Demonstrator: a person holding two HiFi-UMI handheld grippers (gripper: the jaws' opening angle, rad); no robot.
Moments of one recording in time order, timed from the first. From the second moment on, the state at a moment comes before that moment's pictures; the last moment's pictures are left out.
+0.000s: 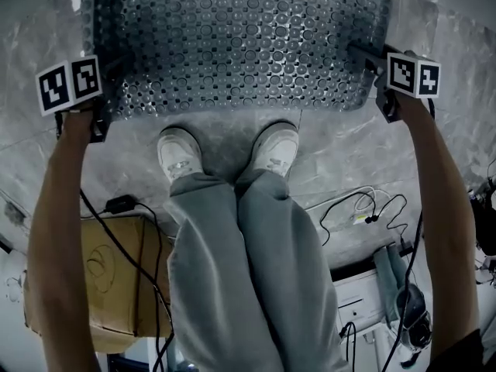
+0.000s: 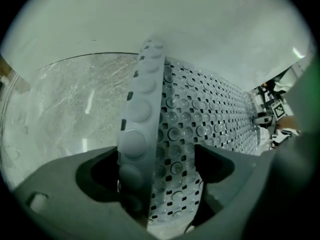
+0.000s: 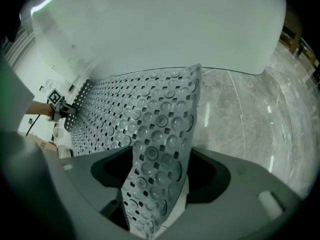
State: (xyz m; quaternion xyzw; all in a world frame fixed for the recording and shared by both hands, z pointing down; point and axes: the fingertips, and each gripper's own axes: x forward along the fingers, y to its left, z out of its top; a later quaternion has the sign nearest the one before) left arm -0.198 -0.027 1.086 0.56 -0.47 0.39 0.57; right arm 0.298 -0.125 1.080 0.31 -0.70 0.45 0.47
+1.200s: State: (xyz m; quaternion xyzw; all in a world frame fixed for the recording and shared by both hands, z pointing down) left arm -0.137 -0.031 0.977 0.59 -0.40 0.44 0.55; right arm 0.203 -0.091 0.995 0.41 -0.63 0.49 0.44
